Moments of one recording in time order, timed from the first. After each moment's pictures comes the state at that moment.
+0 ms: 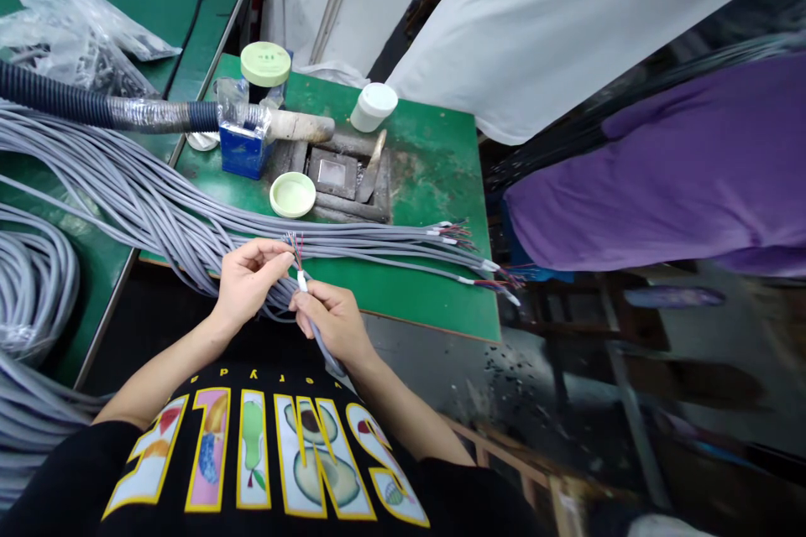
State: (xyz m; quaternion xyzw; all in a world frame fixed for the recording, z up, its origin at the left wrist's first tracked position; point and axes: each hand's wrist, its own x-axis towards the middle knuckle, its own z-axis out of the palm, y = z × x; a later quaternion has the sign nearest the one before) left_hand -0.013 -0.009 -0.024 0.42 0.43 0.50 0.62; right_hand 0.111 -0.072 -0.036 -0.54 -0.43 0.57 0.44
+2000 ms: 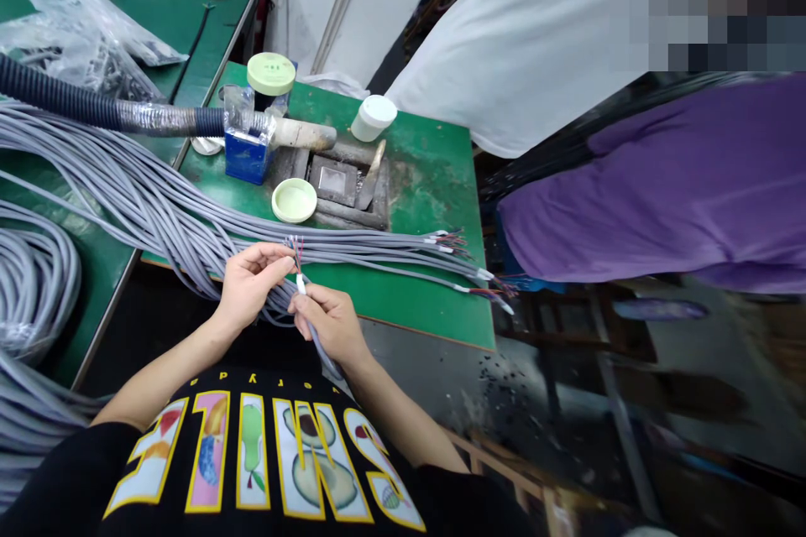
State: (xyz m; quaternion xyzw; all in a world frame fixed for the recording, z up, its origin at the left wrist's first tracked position) left_hand -0.015 -0.011 -0.038 0.39 0.42 0.49 0.66; right_hand 0.110 -0.069 -0.042 -0.54 -0.43 0.58 0.44
